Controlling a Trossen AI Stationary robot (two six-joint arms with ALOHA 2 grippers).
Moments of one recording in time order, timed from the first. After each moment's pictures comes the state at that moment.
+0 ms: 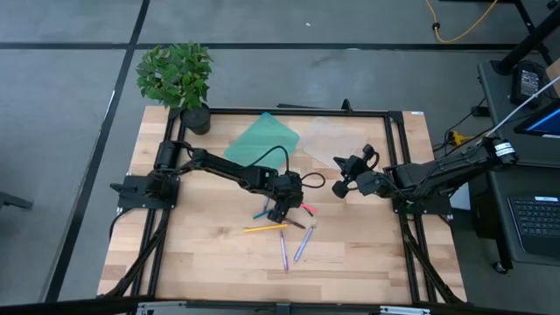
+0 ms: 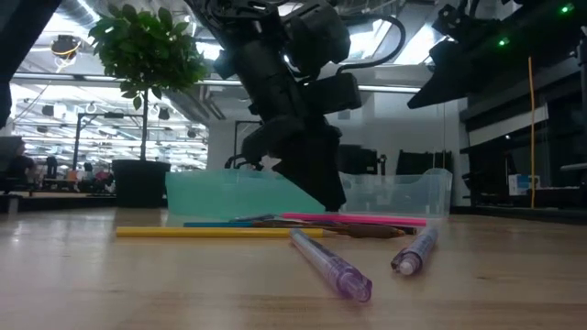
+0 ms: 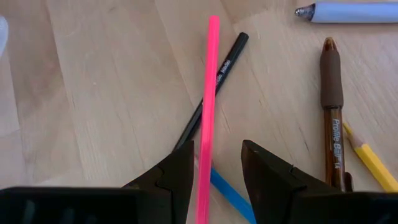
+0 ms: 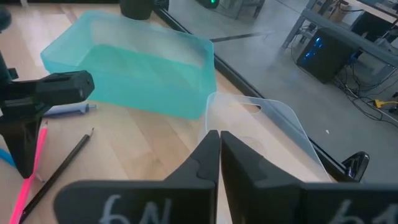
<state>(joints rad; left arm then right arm) -0.04 2.03 1.33 -0.29 -0.01 0.35 0.21 1.03 0.54 -0.13 0.89 0.25</state>
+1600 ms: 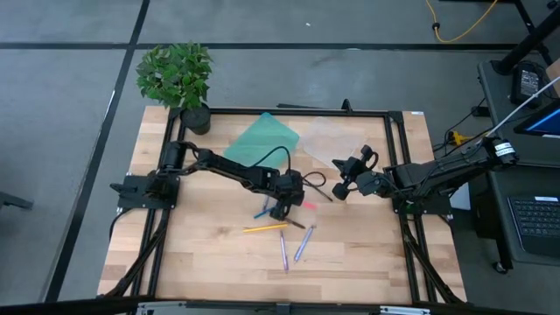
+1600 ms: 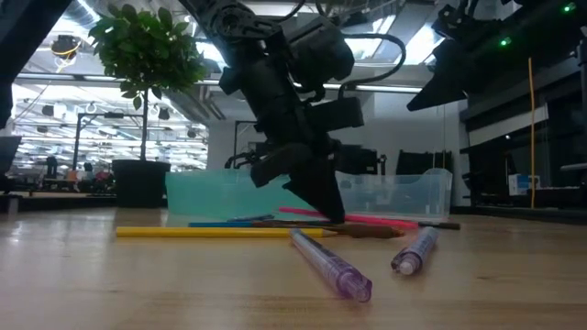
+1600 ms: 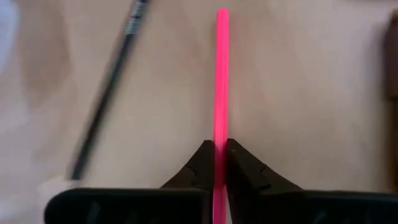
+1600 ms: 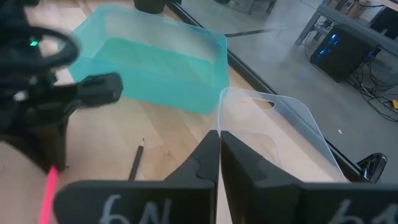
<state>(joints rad) -0.02 2.07 1.33 -0.23 -0.06 0.38 0.21 1.03 0.54 -0.14 0.83 0.25</state>
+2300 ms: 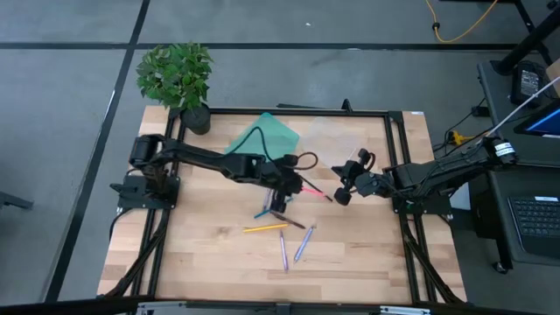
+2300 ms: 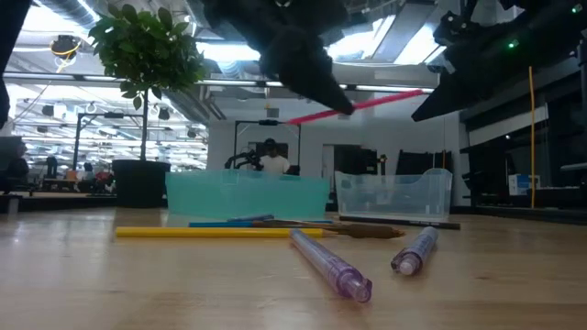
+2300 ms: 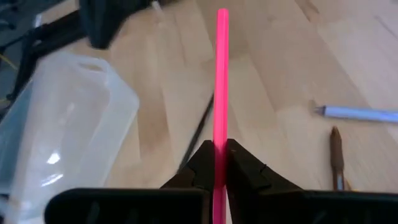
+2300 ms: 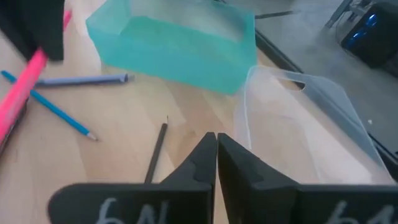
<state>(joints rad) -0.03 1.79 1.31 -0.23 -0.09 0.35 0.21 1.03 0.54 -0.21 0.70 0.31</state>
